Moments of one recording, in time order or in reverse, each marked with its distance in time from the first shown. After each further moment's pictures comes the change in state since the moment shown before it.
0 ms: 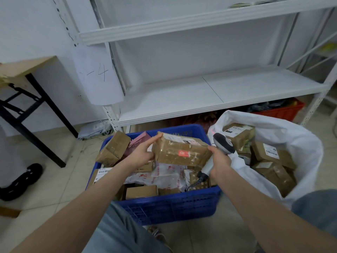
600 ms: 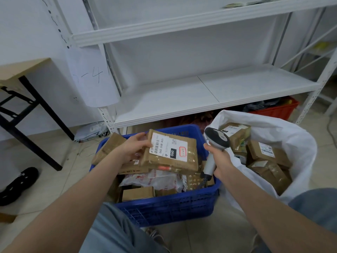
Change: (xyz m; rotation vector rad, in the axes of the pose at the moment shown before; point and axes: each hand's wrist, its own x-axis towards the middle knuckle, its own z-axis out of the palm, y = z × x) left_hand 0.026 0.015 -0.021 -0.153 0.098 -0.378; right_hand 0.015 -0.013 -0.015 -0.148 -0.174 -0.110
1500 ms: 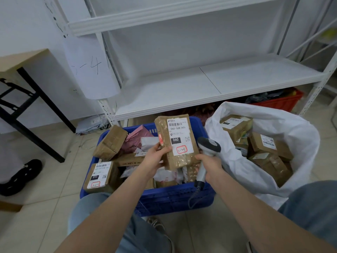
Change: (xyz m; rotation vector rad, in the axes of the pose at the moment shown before) left_hand -0.002 -0.054 0.082 -0.360 -0.015 0.003; right_hand -0.007 0.041 0.009 -0.121 0.050 0.153
